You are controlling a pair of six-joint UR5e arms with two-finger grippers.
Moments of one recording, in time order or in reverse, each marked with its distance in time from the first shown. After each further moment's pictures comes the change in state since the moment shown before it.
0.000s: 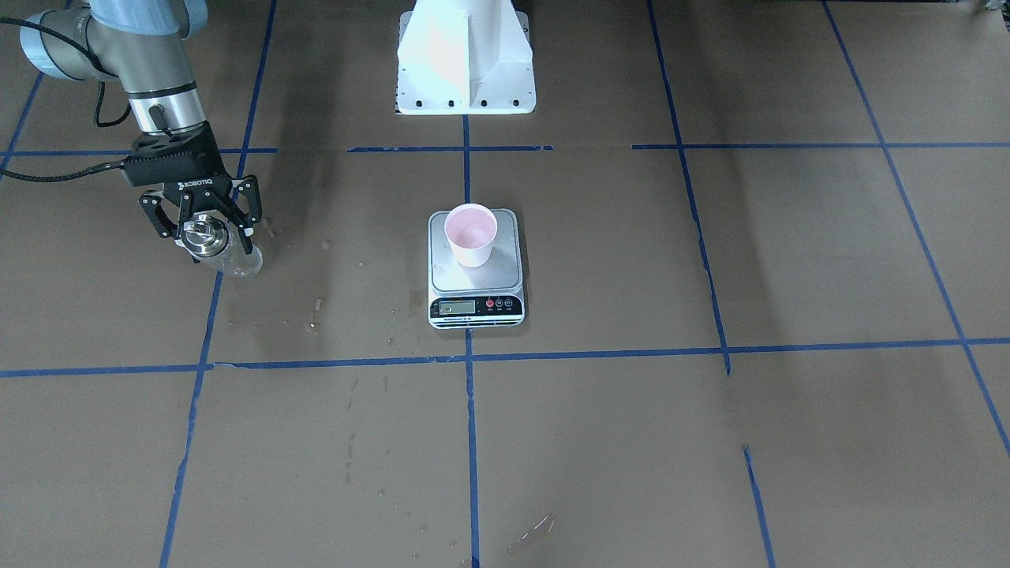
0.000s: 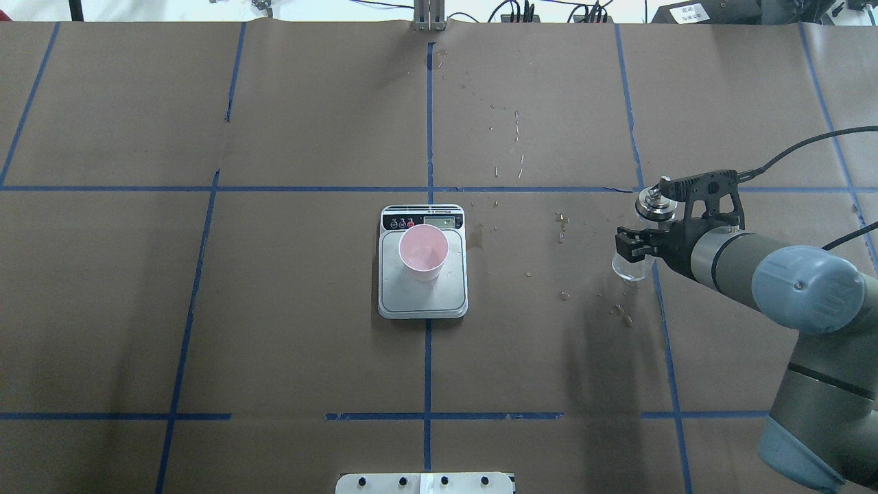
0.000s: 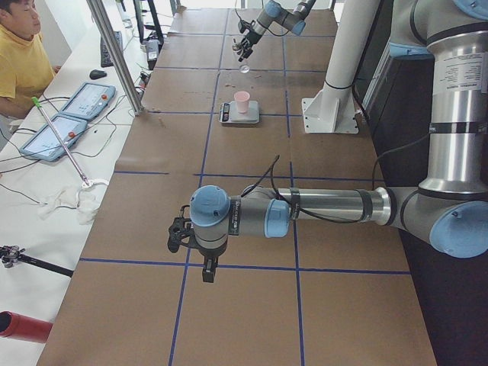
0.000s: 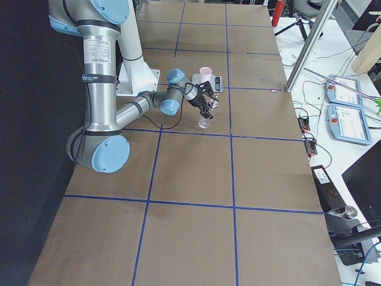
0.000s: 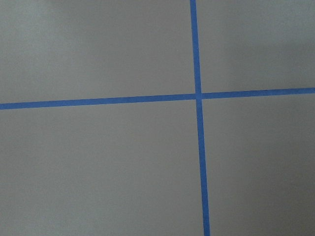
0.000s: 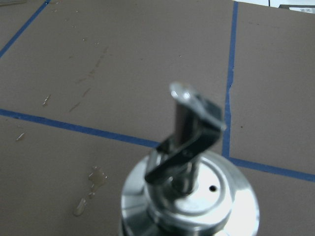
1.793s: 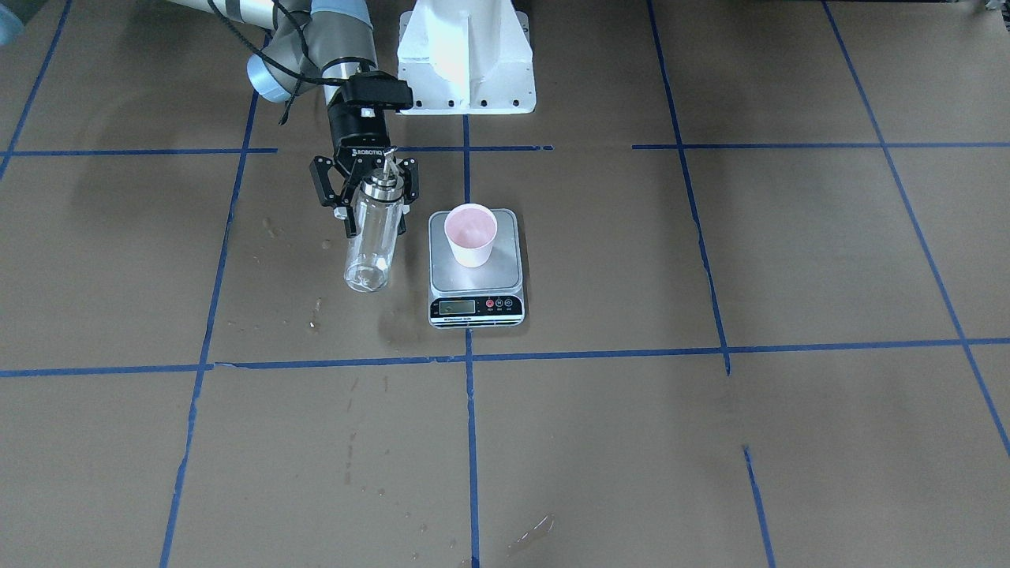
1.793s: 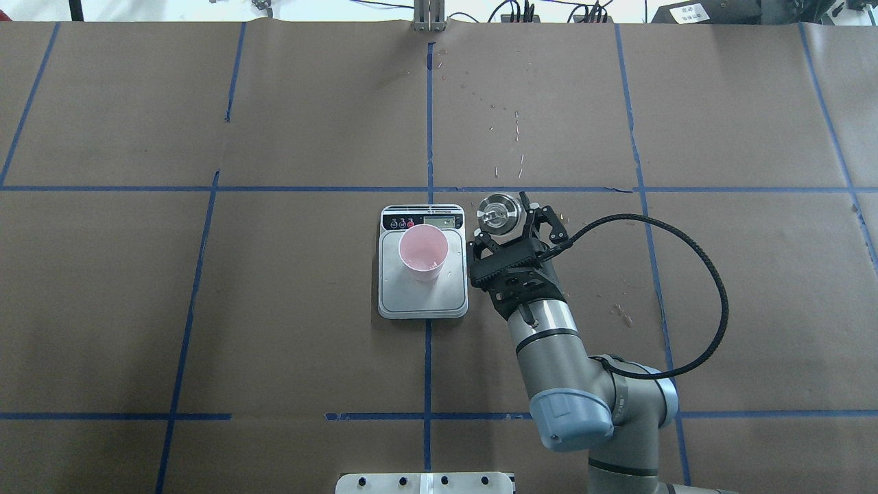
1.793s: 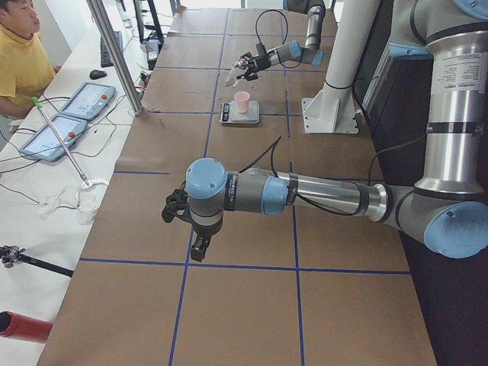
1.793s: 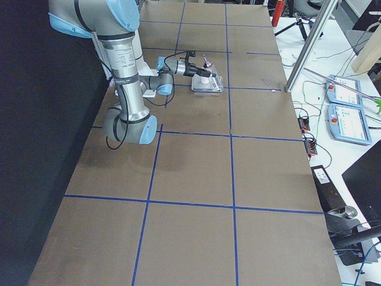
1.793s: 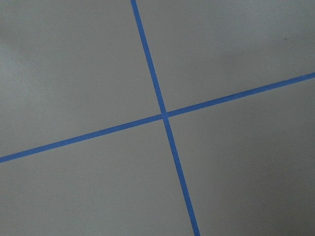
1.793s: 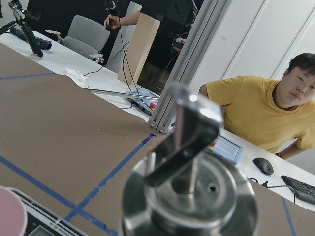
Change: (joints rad) left arm -0.004 -0.028 -0.098 0.089 -0.003 0.176; right arm -0.333 0.361 -0.250 0.194 -0.780 -0.412
